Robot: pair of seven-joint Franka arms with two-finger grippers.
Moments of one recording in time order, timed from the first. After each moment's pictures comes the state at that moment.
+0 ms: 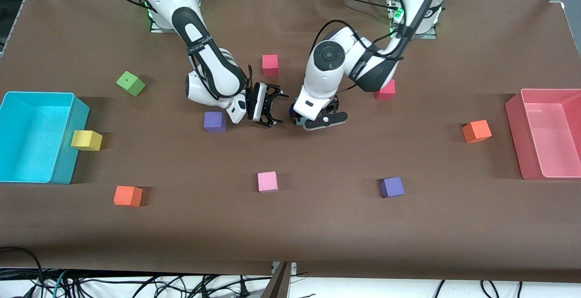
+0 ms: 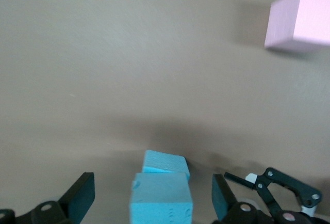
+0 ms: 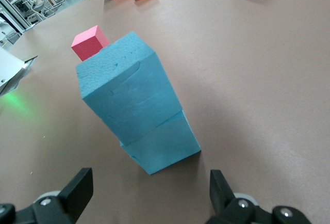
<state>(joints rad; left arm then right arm) -0.58 0.46 -0.11 -1.69 -0.01 2.19 -0.98 0.55 0.59 0.12 -2.01 1.70 2.45 -2.03</state>
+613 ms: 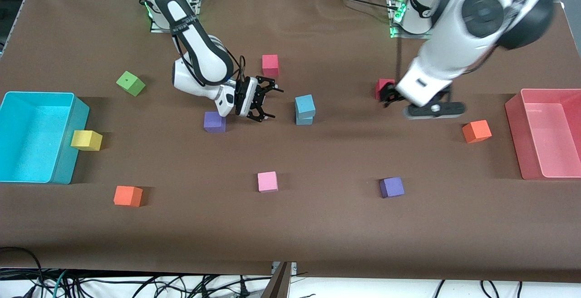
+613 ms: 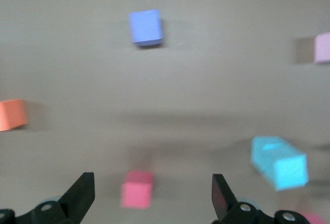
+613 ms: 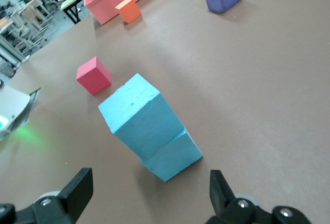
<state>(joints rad) -0.22 0.08 -0.11 -1.71 -0.01 1.73 -0.37 0.54 0.41 0.11 -2.14 1.69 2.46 -1.82</state>
